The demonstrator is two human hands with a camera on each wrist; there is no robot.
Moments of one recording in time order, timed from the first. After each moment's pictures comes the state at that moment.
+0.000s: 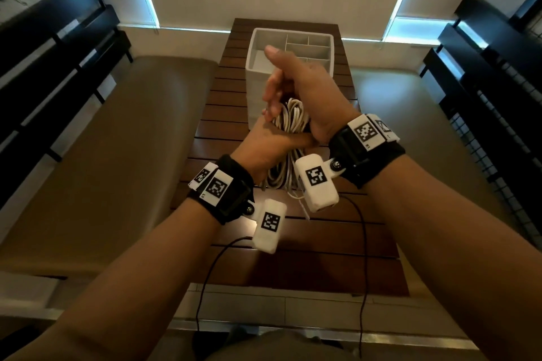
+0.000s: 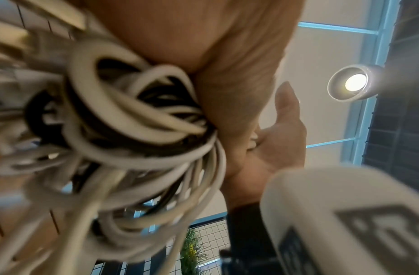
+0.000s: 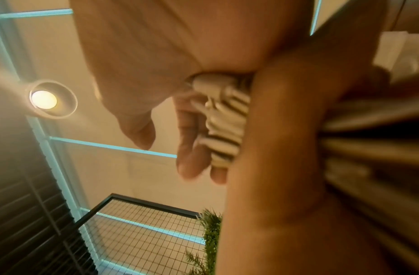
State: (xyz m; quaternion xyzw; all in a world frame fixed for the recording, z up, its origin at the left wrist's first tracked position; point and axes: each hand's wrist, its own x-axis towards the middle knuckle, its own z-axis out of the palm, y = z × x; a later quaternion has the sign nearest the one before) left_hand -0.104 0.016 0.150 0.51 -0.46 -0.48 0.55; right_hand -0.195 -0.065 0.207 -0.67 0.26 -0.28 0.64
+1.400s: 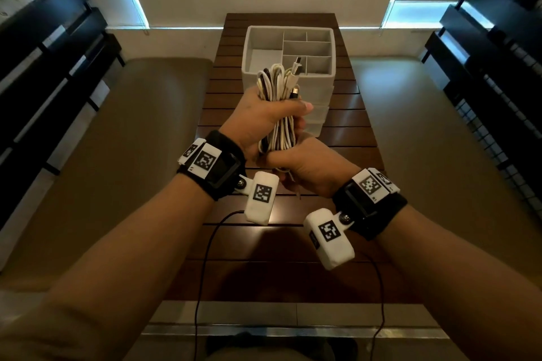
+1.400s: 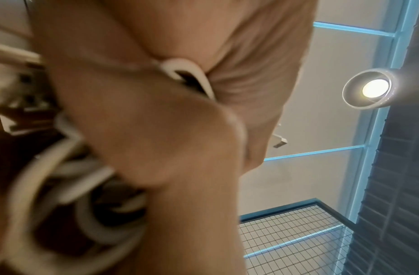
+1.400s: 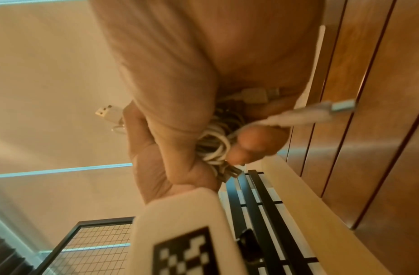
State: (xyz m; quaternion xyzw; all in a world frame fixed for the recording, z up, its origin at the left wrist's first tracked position) left_hand -0.064 -0.033 0.168 0.53 -0.43 -0.49 0.55; right_hand -0.199 -0.052 0.130 -0.60 0.30 -0.16 0.72
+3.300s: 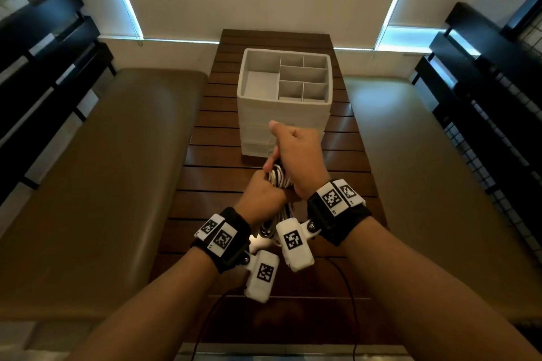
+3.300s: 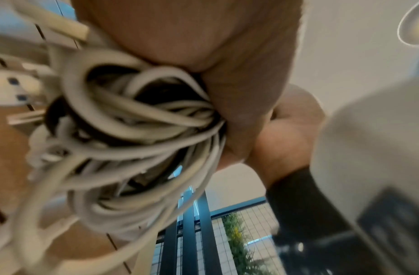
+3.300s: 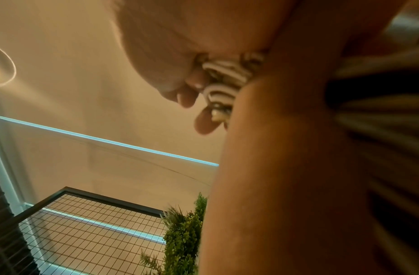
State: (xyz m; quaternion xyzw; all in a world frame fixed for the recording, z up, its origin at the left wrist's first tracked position) left_hand -0.078 -0.036 0.073 0.56 -0.40 -0.52 0.51; right_hand -0.154 -0.100 0.129 -0.57 0.41 -0.39 0.59
